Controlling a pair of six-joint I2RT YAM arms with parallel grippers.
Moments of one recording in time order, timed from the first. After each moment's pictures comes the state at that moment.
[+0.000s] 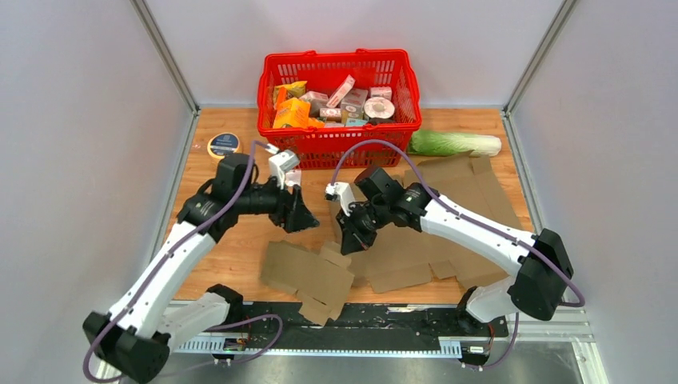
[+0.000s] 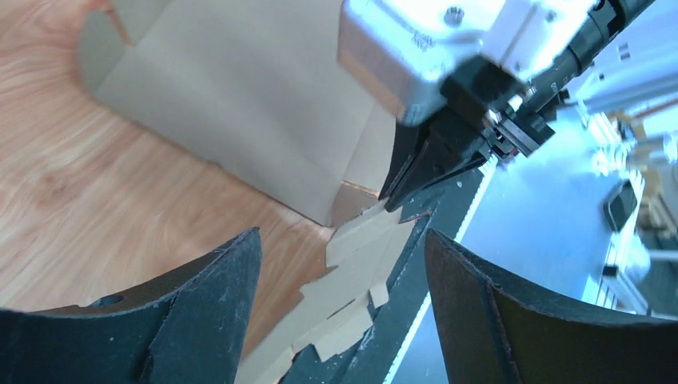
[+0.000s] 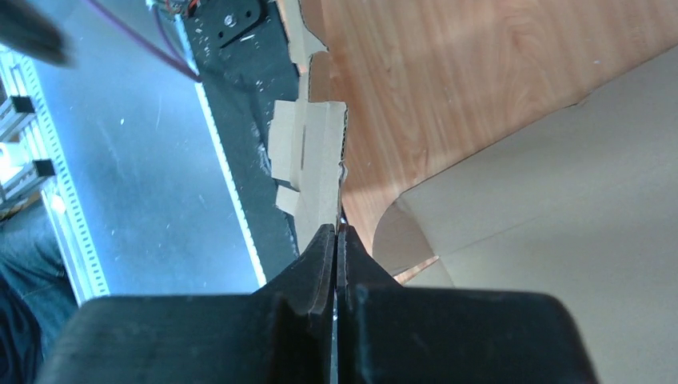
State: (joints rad) left arm -0.41 0.93 0.98 -0.65 0.70 -0.18; right arm 0.89 1.44 1.17 -0.64 -0.57 0.06
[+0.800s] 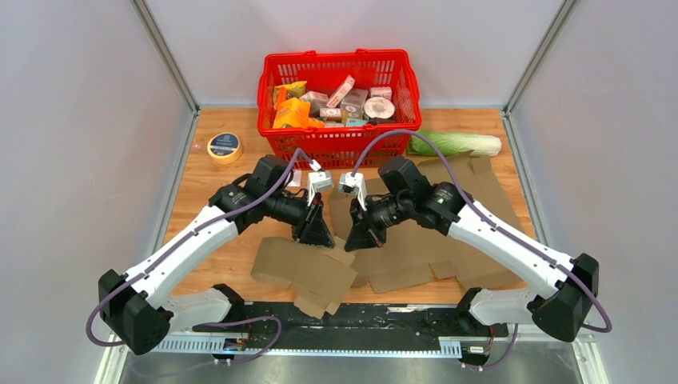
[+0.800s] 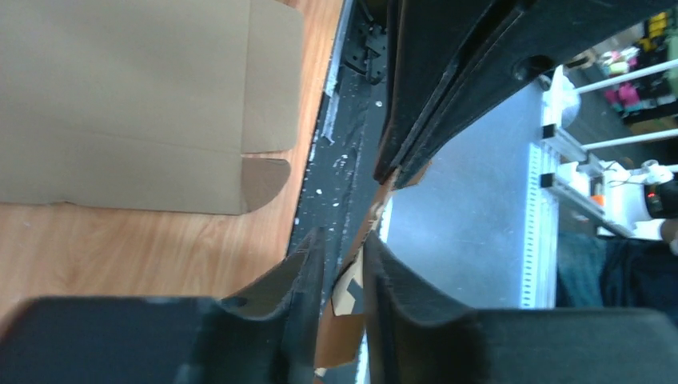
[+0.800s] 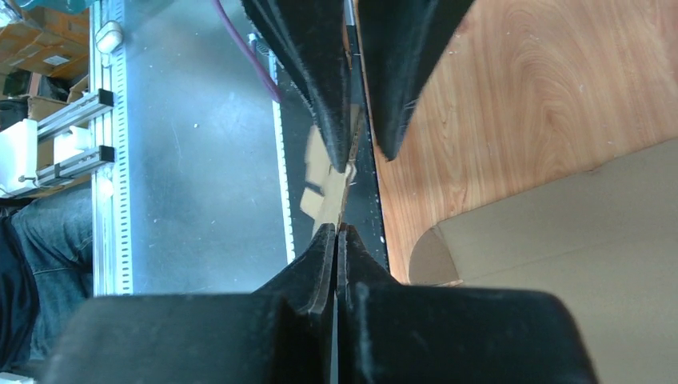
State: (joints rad) left arm -0.63 1.14 1.03 -0.68 0.91 0.00; right arm 0.85 1.26 1.18 -0.67 -0.76 0.01
